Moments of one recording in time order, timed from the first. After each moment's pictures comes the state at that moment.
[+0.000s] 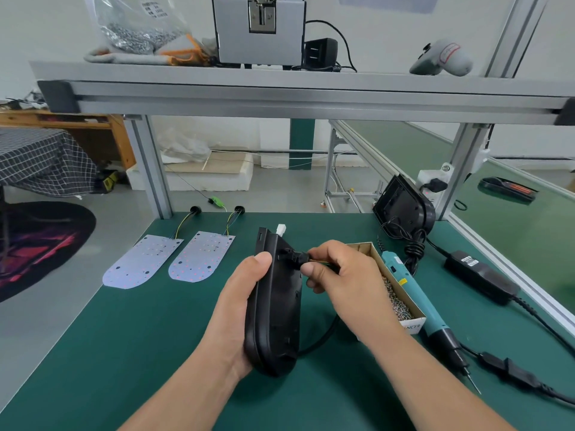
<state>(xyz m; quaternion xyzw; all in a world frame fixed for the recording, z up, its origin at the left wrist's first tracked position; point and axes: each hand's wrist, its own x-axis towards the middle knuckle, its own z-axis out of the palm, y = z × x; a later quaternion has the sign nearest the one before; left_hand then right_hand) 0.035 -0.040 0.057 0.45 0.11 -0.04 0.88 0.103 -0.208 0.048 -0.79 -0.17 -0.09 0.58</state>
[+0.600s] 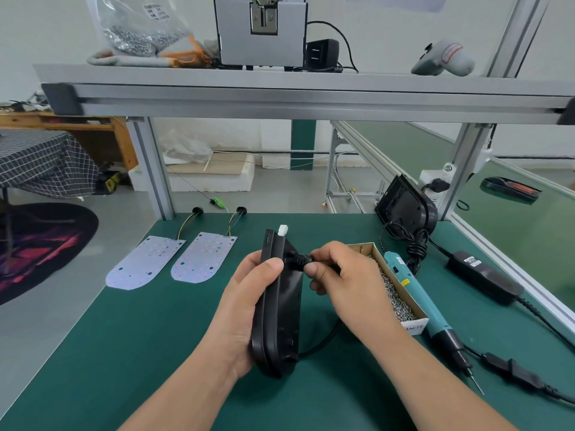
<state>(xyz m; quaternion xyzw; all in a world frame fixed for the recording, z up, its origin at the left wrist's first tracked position) 0.038 -0.035 0.055 0.52 0.04 0.00 0.85 0.104 -0.208 0.046 -0.81 -0.18 -0.11 0.55</state>
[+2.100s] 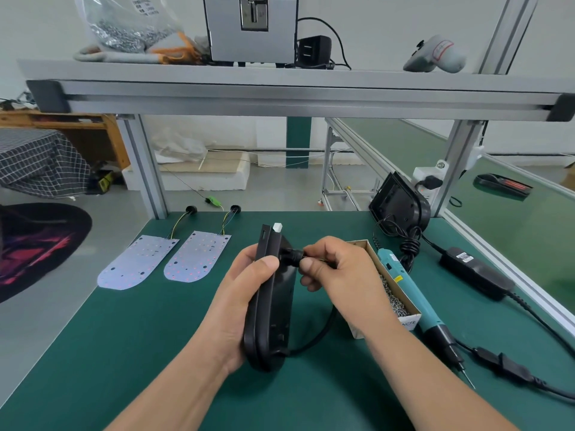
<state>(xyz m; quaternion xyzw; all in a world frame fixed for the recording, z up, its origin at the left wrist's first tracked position) 0.044 -0.032 0.051 0.57 0.00 0.00 0.82 0.106 -0.210 0.054 -0.77 -0.17 -0.05 0.61</state>
